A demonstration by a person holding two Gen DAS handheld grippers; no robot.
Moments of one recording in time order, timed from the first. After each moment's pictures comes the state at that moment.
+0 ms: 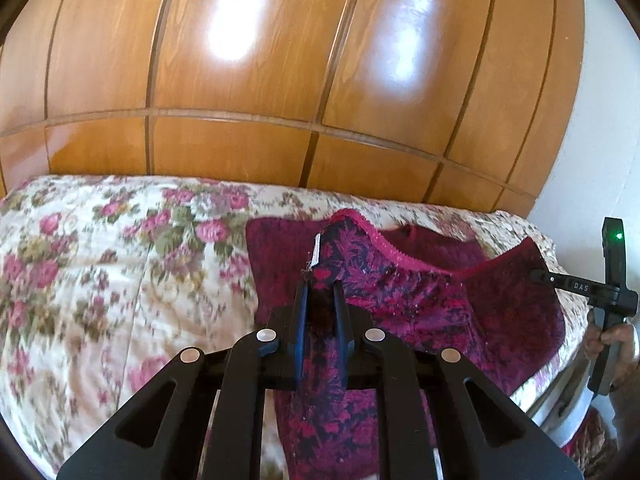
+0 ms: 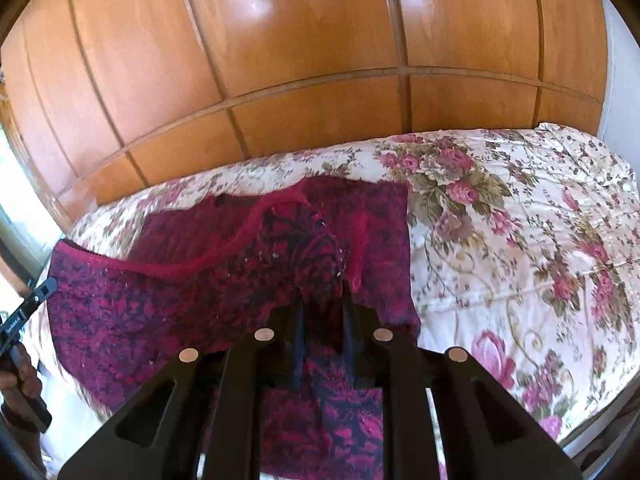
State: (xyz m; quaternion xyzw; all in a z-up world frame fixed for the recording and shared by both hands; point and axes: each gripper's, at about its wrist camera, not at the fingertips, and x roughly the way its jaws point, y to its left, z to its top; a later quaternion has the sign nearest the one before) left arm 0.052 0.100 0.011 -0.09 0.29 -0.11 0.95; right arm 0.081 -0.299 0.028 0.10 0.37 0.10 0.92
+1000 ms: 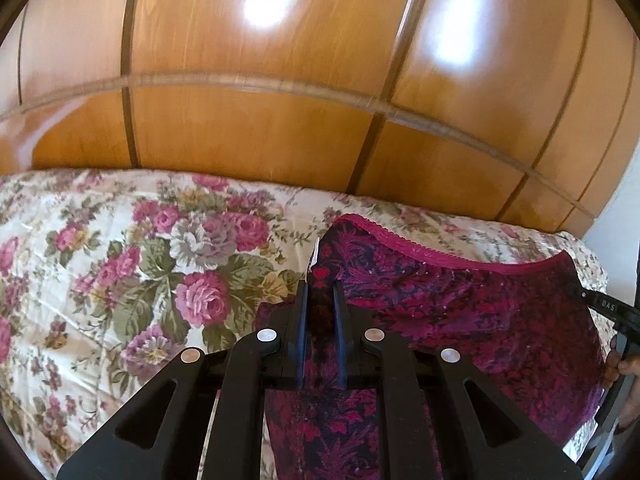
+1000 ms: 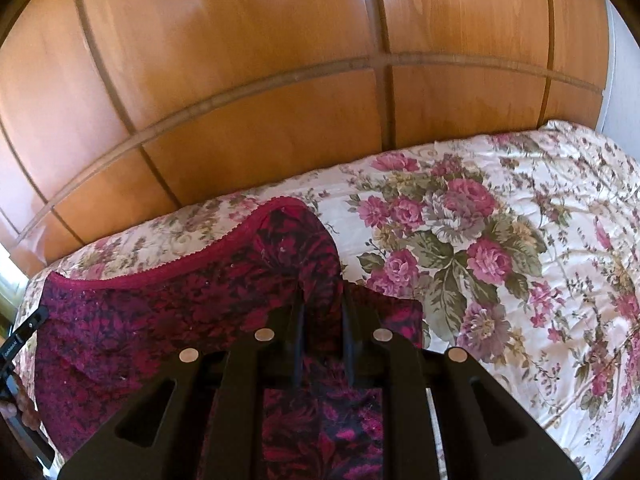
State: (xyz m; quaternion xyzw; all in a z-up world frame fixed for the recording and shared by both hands) left arm 0.255 0.110 -0.031 -0.10 0.36 -0.04 0.92; right arm 0.262 -0.303 -0.011 0.12 0.41 0.03 0.90
